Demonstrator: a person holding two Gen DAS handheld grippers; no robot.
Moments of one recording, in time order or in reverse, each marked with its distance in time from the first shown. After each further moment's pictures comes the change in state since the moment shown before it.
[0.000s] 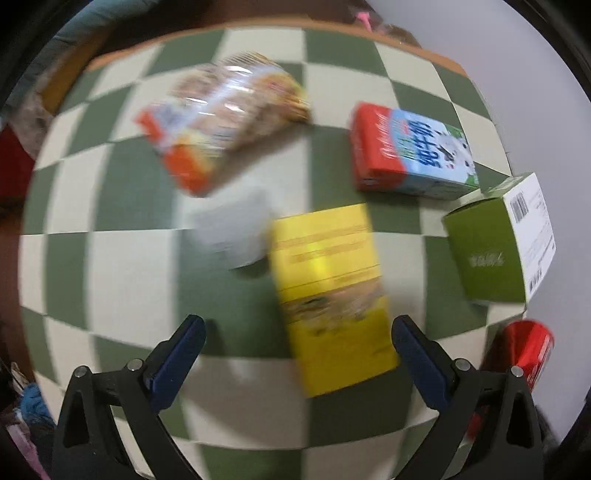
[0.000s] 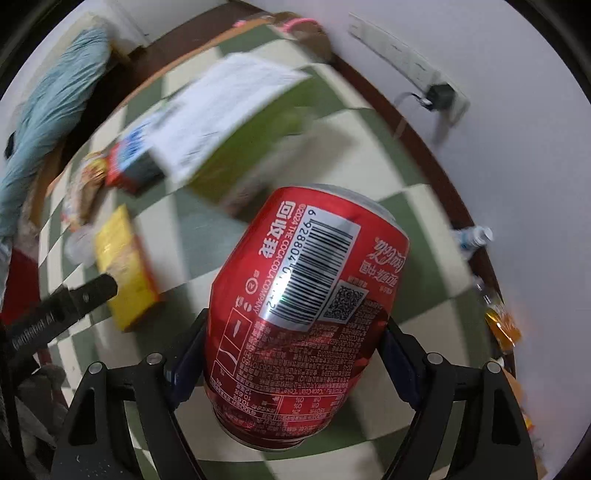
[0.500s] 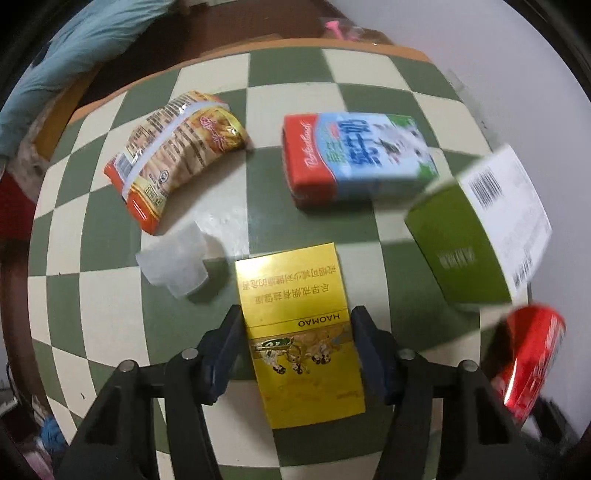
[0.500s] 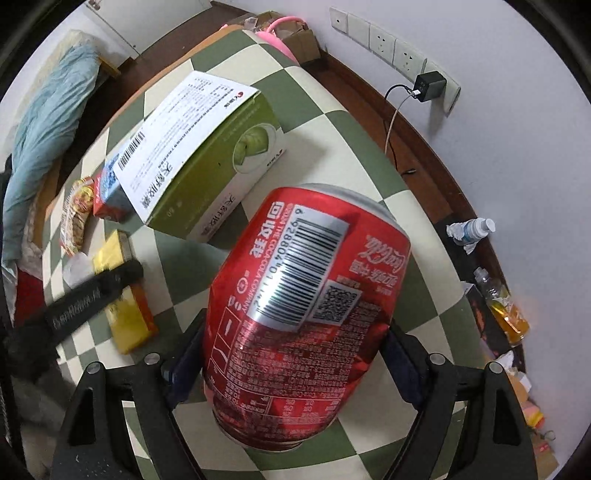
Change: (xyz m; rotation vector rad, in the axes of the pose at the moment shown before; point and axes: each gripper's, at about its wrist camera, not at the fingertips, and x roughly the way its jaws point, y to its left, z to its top) left arm -0.010 -0.057 -0.024 0.157 -0.107 0.069; right arm 0.007 -0.010 0.017 0.053 -0.002 0.056
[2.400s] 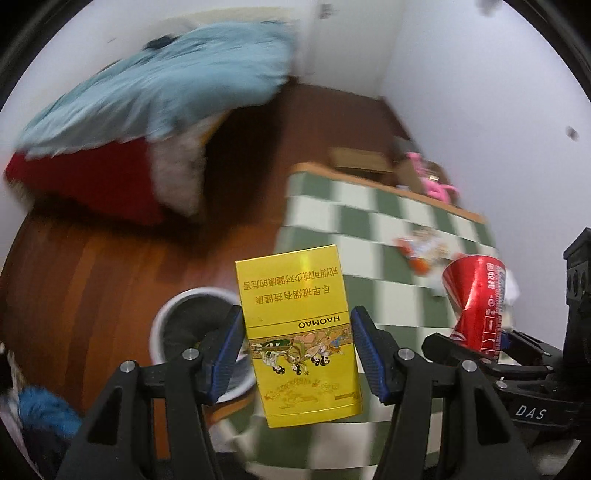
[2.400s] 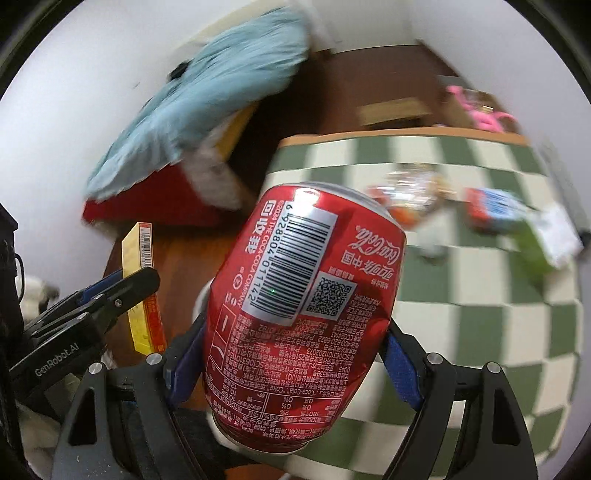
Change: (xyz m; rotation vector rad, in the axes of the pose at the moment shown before) left arm -0.194 0.358 -0.131 -0.320 -0.349 -0.012; right arm -0.116 0.295 -0.147 -0.591 -0.099 0.344
